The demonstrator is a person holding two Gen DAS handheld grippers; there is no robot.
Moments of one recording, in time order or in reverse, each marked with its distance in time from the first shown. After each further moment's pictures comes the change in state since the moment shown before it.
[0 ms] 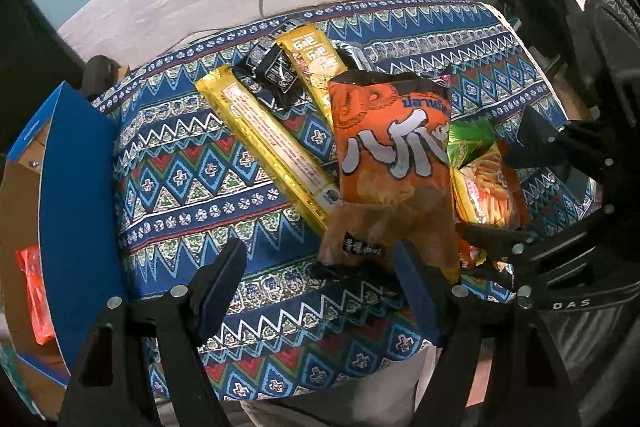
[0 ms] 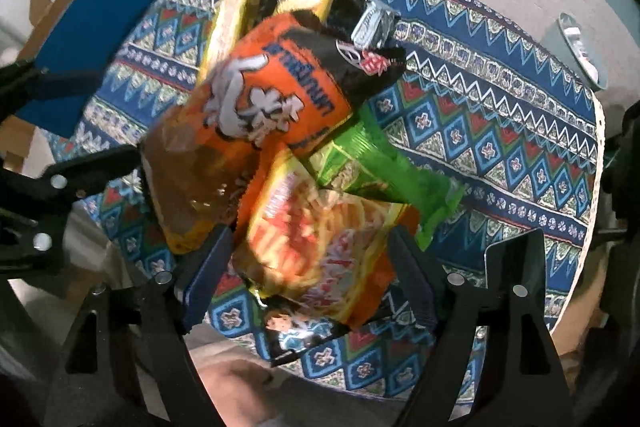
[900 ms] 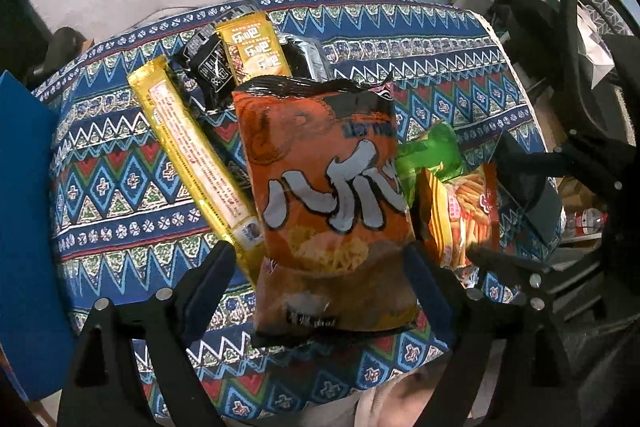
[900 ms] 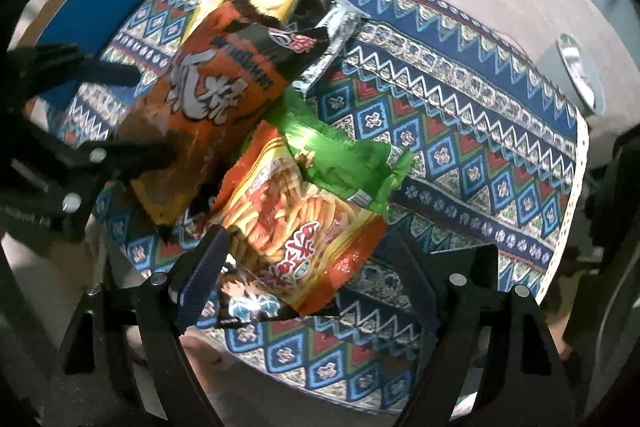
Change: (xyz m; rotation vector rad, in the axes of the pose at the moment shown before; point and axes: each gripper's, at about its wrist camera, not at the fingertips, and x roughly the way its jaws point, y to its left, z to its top) left arm 0.035 -0.028 0.029 -0.090 0.051 -0.155; right arm -0.021 -0.047 -0.009 -0.140 -0.009 -0.013
